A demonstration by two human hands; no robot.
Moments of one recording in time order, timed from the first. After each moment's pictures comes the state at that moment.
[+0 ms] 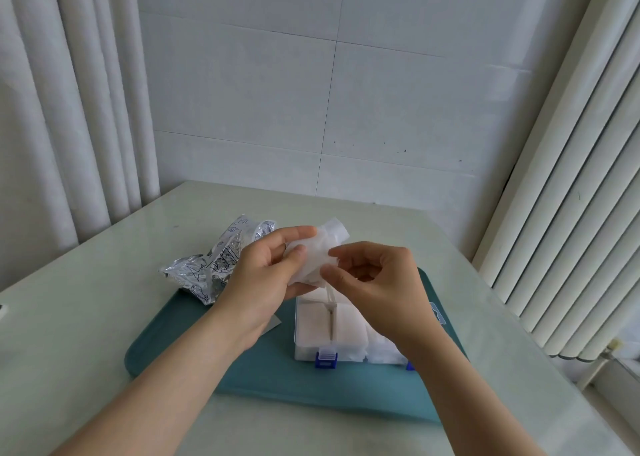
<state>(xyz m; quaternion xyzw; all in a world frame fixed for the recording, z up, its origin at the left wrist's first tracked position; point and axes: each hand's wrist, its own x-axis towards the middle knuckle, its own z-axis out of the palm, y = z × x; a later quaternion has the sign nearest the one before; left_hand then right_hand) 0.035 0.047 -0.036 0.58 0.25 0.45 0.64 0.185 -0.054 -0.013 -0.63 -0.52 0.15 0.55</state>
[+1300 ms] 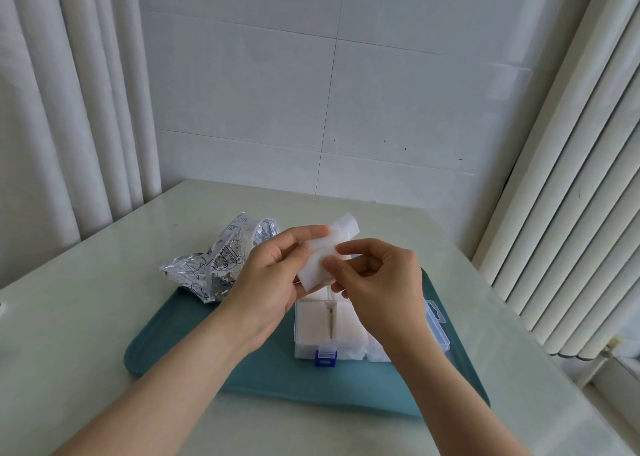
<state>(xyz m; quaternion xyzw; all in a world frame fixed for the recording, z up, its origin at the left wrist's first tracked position) 0.040 0.036 -0.032 0.53 0.19 0.44 0.70 0.173 -0.051 -0.017 -0.64 -0.47 0.12 0.59</state>
